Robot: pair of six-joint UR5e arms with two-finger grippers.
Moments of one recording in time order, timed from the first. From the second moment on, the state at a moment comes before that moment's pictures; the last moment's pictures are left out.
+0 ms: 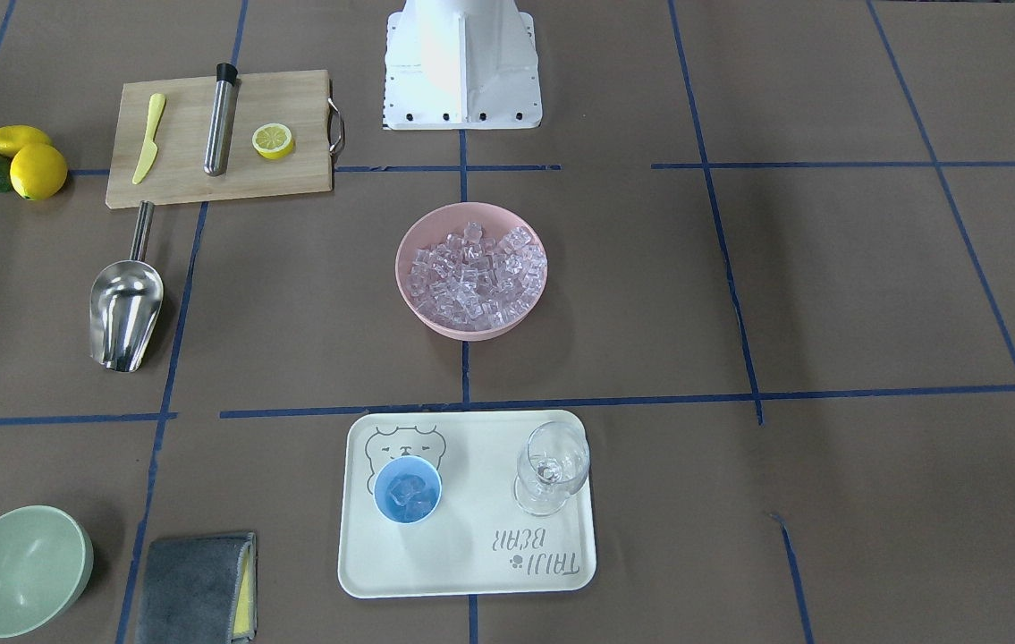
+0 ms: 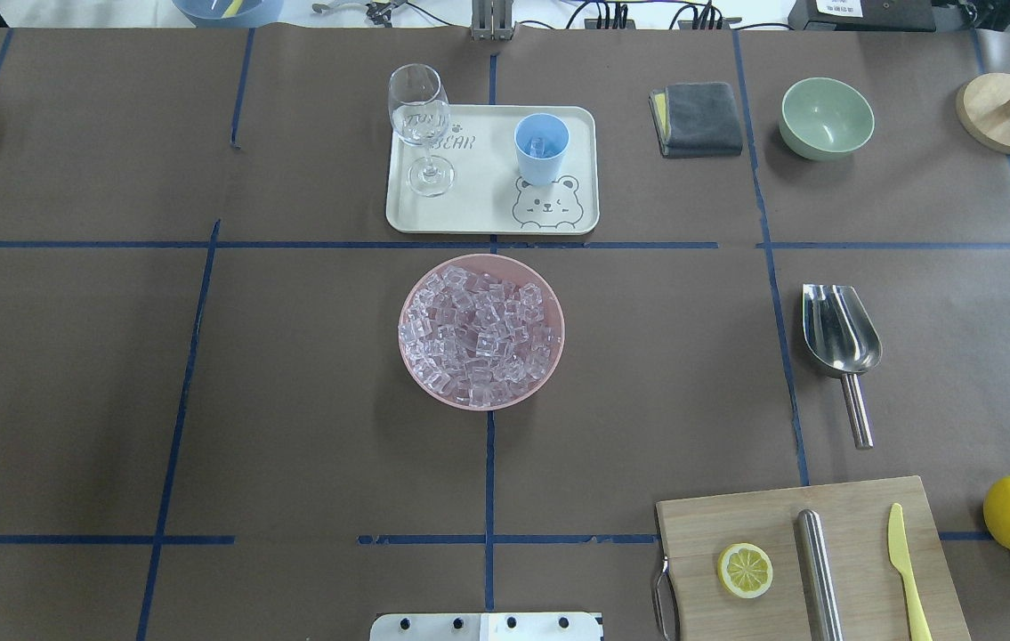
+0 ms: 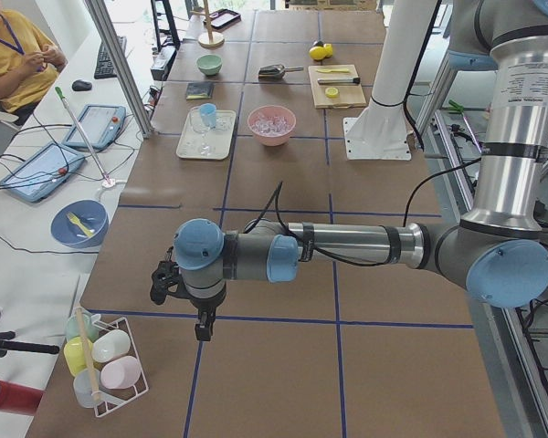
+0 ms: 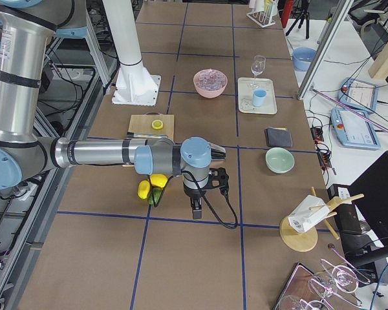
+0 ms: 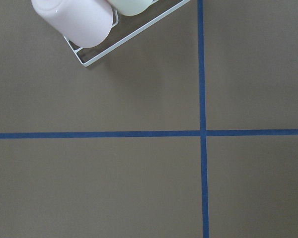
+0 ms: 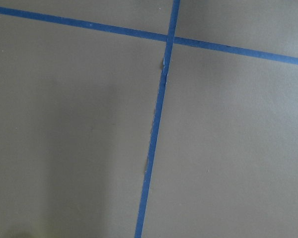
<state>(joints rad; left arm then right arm) -1.67 -1.65 -1.53 -1.62 -2.35 0.08 1.54 -1.81 1.87 -1.59 2.29 -0.09</state>
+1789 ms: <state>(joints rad) -1.66 -1.65 -1.56 -1.63 -2.35 0.08 1.54 -1.81 1.87 -1.58 2.30 -0.09</state>
